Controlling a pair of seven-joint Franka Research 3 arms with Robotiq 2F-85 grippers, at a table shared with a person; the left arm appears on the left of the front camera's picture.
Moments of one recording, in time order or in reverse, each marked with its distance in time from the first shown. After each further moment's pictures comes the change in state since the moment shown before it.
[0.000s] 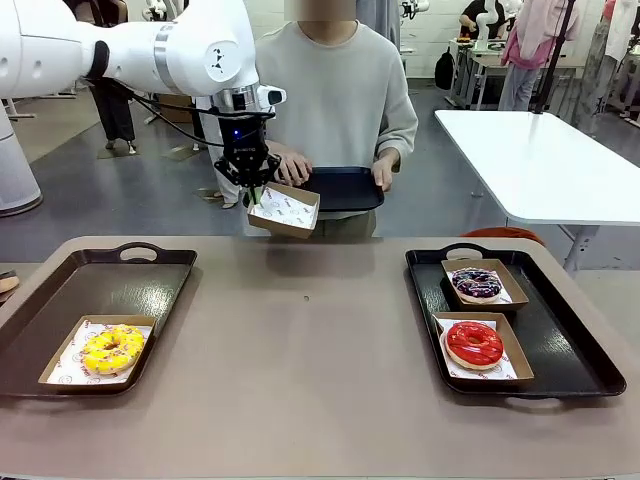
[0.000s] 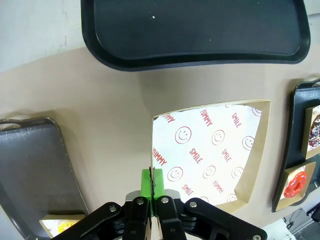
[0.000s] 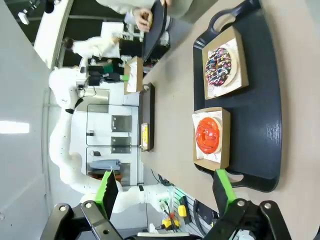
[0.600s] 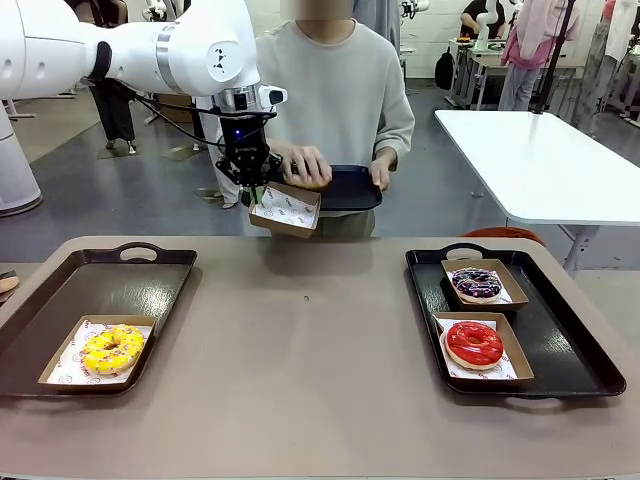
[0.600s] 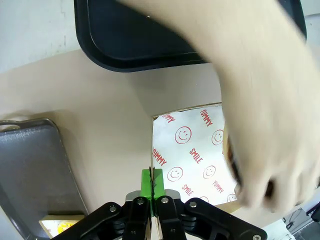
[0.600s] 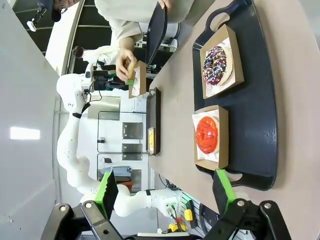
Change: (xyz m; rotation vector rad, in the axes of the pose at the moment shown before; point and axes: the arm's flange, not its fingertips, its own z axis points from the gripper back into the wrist) left arm 0.001 -0.001 0.001 -0.002 -0.002 -0.001; right arm -0.015 -0.029 0.003 0.055 -0.034 -0.037
